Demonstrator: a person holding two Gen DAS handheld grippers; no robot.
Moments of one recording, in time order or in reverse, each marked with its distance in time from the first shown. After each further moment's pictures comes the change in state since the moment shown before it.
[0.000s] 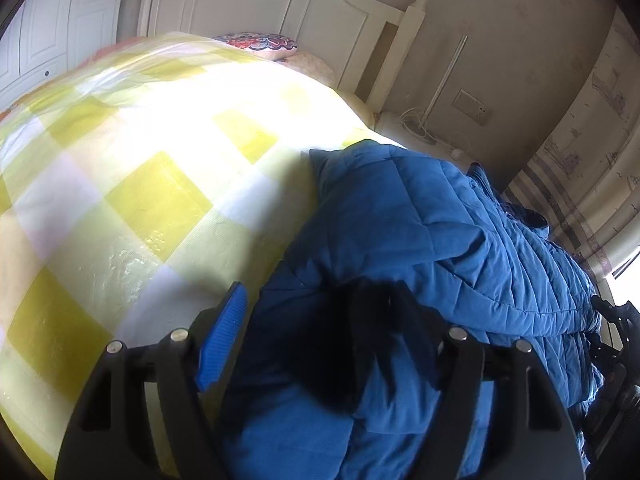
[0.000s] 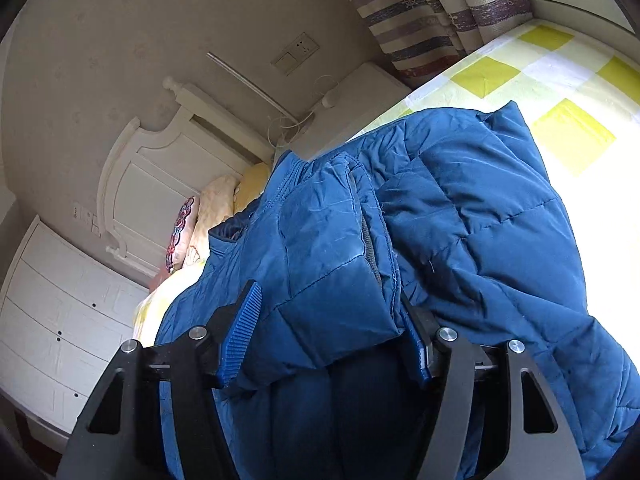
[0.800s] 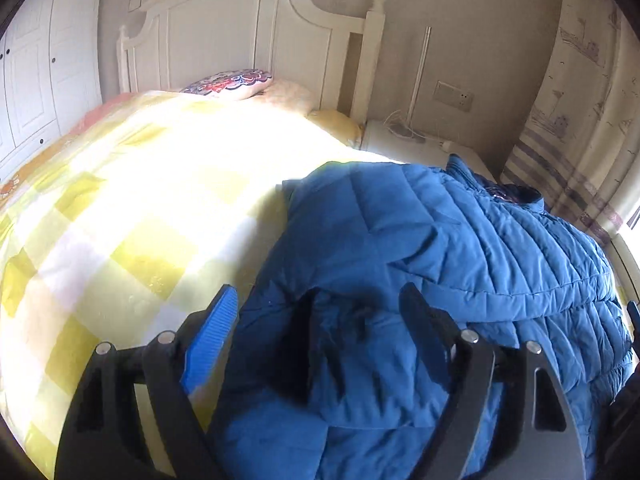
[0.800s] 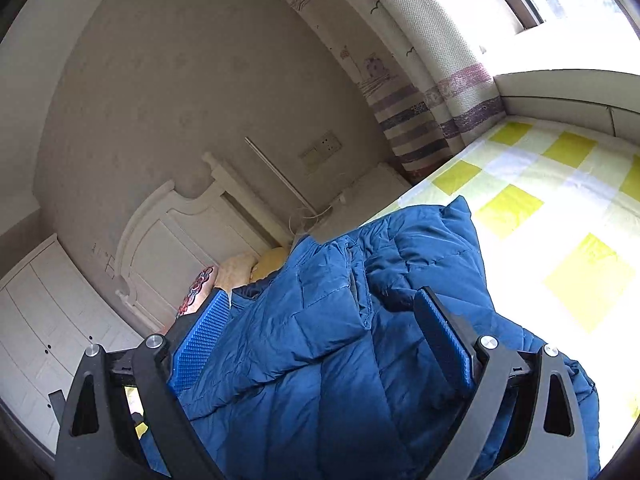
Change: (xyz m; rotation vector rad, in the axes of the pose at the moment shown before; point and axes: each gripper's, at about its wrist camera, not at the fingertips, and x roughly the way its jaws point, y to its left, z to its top) left arm -0.005 -0.044 0.004 0.194 -0.049 0.076; right arm -0.079 -0.009 -0.043 -0.094 -0.360 0.059
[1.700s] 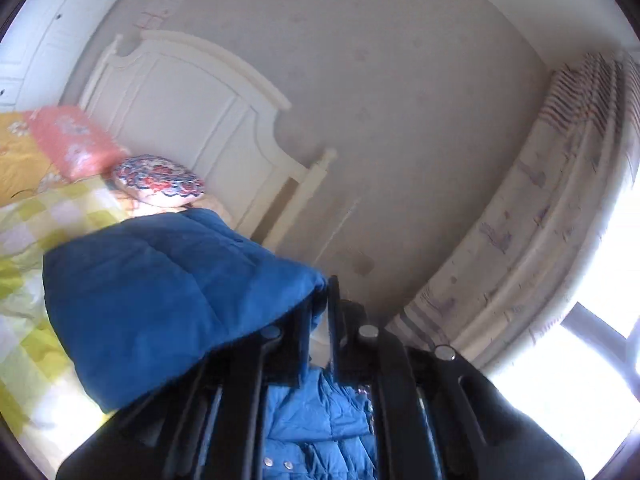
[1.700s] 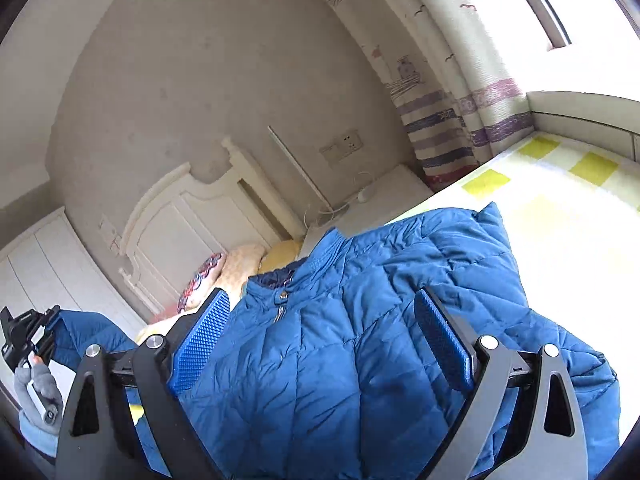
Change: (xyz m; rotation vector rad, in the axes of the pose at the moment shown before) left arm -0.118 0.044 0.128 -0.176 -0.405 -0.504; right arm -0.005 0.017 -0.005 -0.034 -0.046 0.032
